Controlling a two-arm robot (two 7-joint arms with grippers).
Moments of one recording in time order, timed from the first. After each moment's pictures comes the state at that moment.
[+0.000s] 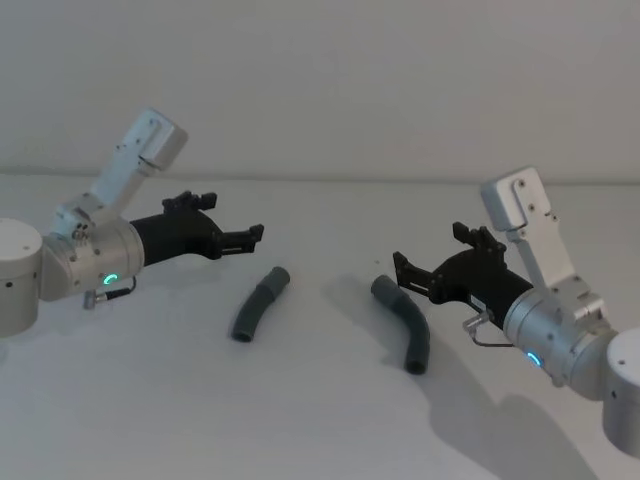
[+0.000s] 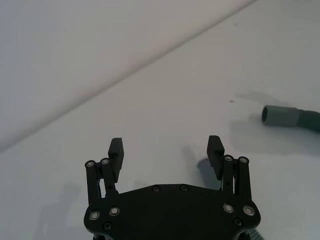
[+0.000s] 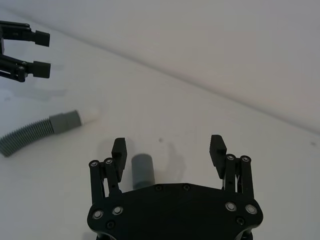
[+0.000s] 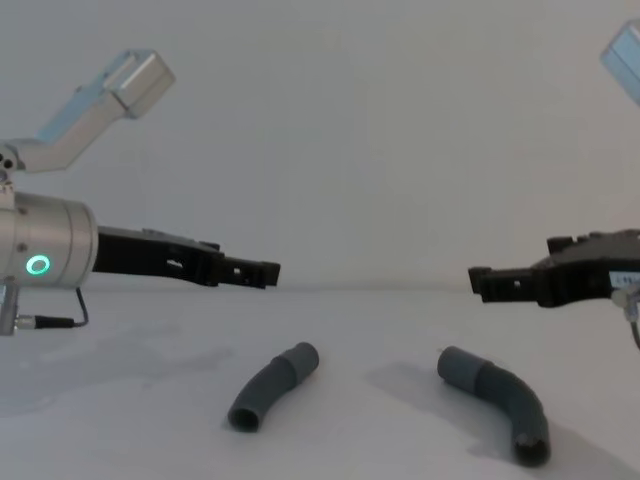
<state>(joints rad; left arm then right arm) -0.59 0.41 0.49 -1.28 -0.40 0.30 -0.51 0.20 0.37 -0.34 -1.72 0.19 0.41 0.20</state>
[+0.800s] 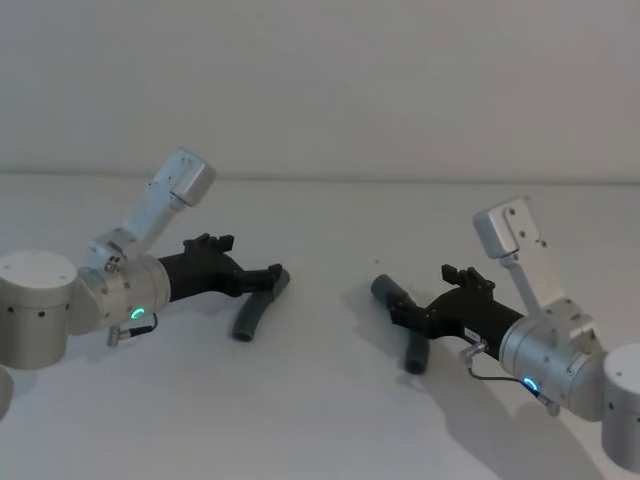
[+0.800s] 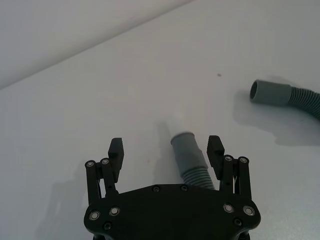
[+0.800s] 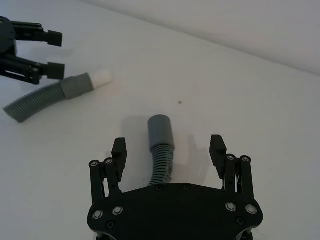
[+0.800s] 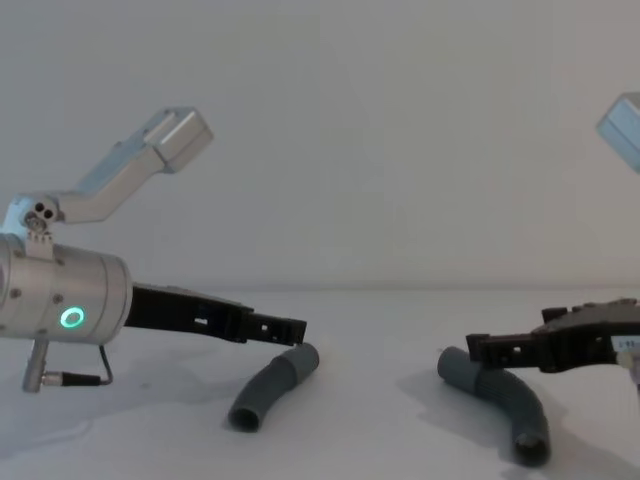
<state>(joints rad) -0.53 0.38 0.52 -1.32 -0.41 0.40 -0.44 0.18 0.36 -0.32 -1.67 0.23 0.48 0.27</state>
